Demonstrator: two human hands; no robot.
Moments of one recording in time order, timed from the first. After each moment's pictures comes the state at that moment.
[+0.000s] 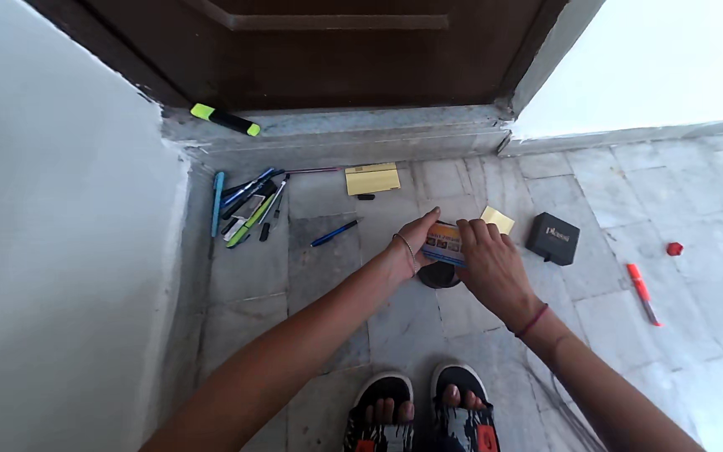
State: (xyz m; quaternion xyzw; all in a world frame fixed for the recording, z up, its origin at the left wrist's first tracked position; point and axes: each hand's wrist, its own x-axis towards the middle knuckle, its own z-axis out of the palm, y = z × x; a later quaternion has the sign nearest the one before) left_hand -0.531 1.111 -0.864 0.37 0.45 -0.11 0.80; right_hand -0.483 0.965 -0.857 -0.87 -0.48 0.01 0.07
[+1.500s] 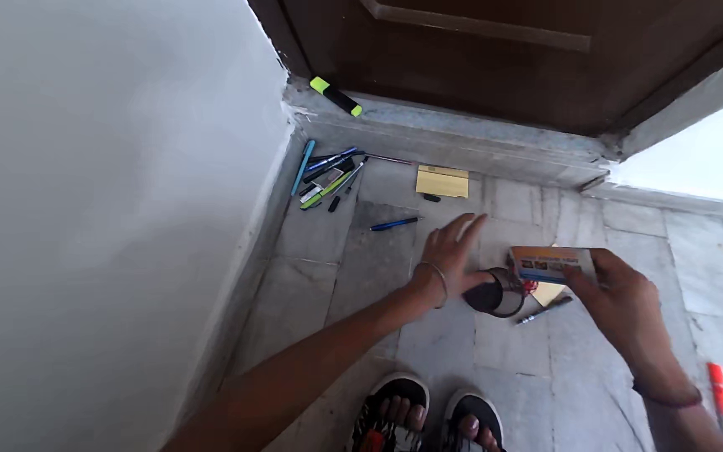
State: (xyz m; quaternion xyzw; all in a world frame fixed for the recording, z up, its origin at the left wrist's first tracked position) left_hand -0.595 1.130 -0.883 0.87 0.22 0.09 0.44; right_hand -0.439 0.949 -0.825 -0.87 -0.35 0.14 0.31
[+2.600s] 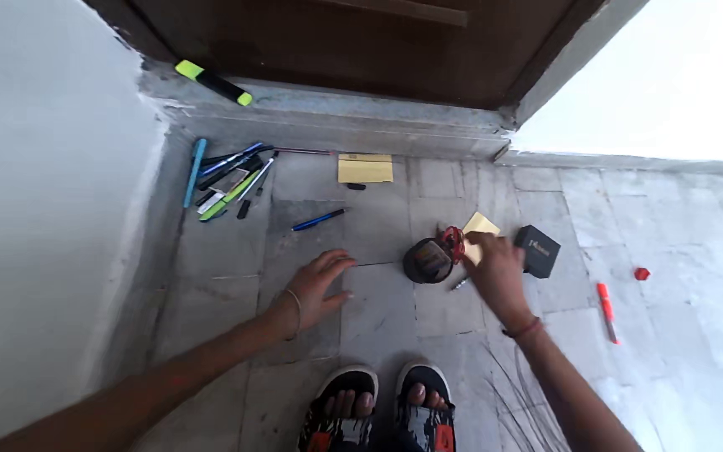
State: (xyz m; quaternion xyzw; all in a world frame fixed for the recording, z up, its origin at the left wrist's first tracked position) left_hand -0.686 1.154 -0.912 0.89 0.19 -0.05 0.41; right_hand -0.450 0.929 -0.865 -0.90 -0.38 0.11 0.18
